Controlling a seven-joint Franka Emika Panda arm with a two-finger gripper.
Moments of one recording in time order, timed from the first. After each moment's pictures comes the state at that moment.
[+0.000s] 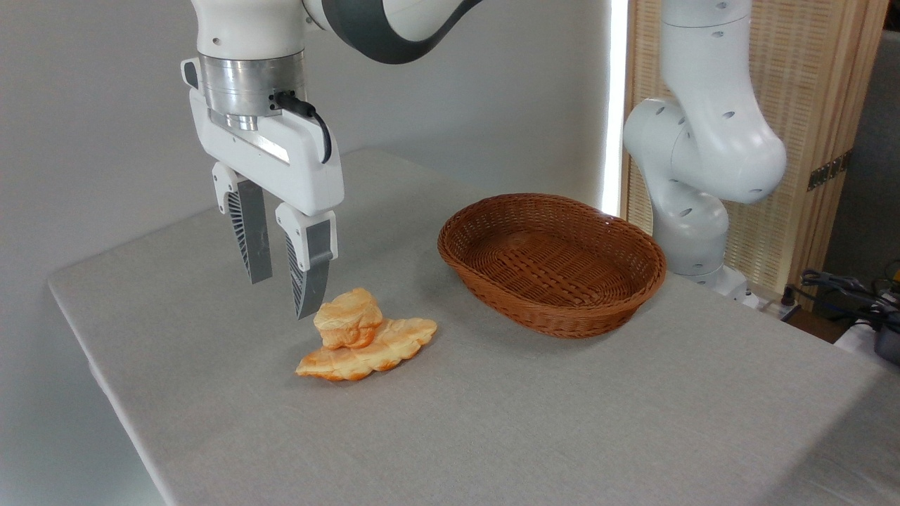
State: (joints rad) arm -0.16 0.09 0.05 -1.64 -0.06 1.88 0.60
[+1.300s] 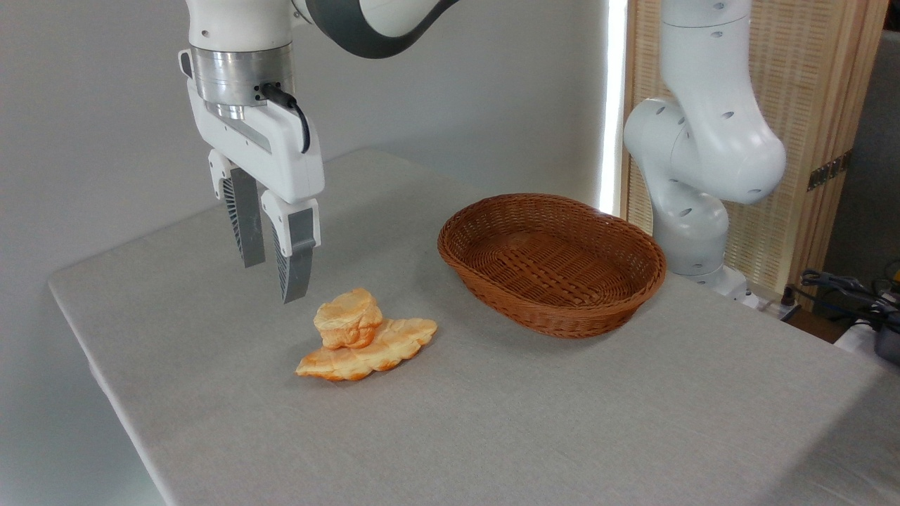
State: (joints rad) arm -0.17 0.09 0.00 -1.63 -0.06 1.88 0.61
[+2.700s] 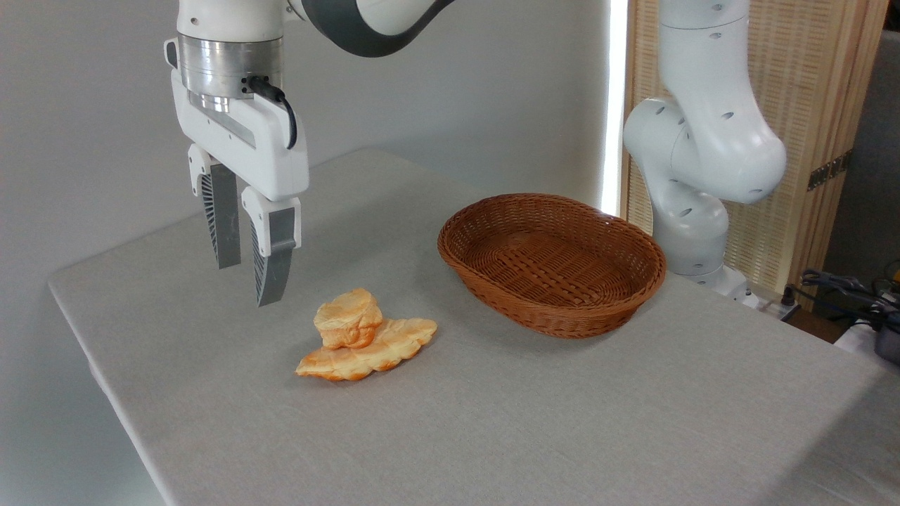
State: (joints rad) arm -0.16 0.10 0.01 -1.60 -0.06 1.94 0.61
